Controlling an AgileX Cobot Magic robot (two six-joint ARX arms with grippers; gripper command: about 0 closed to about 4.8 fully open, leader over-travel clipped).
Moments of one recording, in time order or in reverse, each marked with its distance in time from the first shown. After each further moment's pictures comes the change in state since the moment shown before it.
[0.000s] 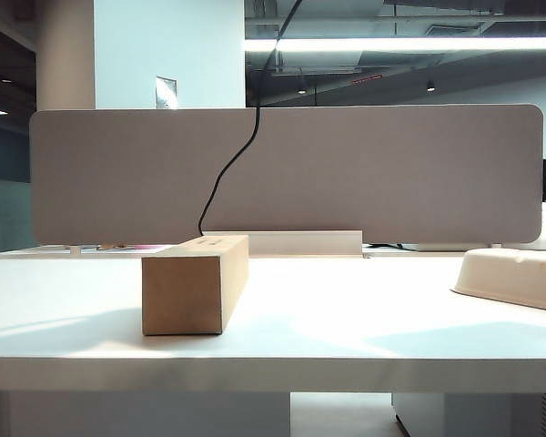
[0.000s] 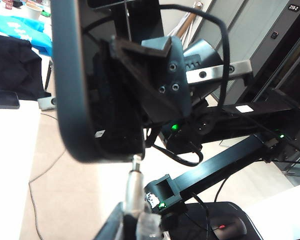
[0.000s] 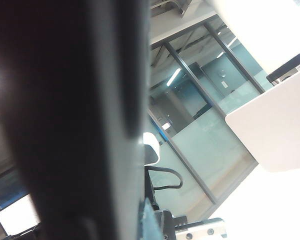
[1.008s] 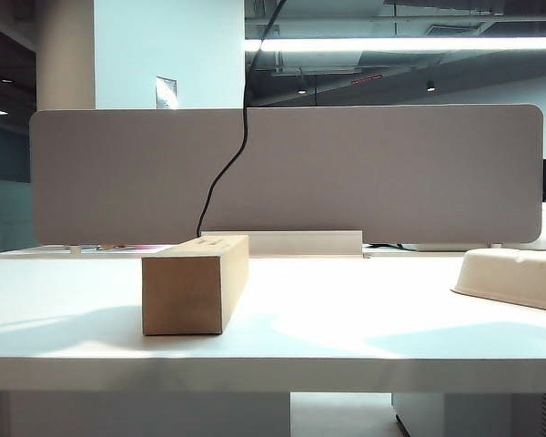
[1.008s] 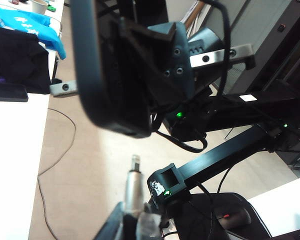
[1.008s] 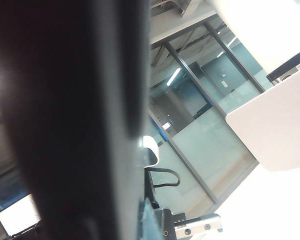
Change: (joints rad) left arm 0.035 -0.019 0.000 -0.100 0.022 0.098; right arm 0.000 -0.005 0.000 -0.010 0.003 0.001
